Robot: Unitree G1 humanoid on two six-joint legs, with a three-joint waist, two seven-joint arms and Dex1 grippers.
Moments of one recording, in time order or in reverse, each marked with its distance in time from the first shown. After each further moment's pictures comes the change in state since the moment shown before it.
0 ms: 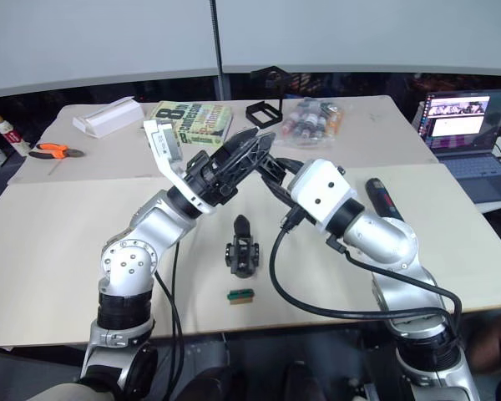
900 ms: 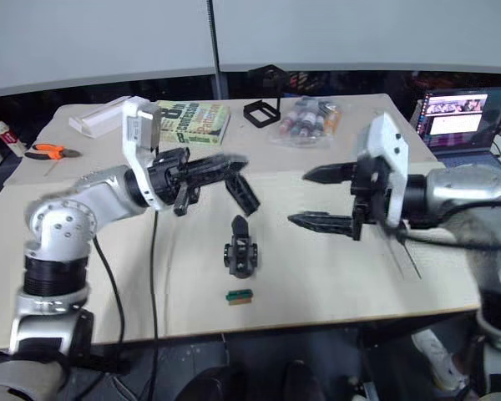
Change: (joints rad) left arm -0.194 0.474 -0.059 0.113 -0.086 0.311 -0.452; right arm -0.234 -0.441 -0.193 0.222 0.730 0.554 0.580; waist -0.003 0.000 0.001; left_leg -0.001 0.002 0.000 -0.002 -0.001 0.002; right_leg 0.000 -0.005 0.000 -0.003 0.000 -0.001
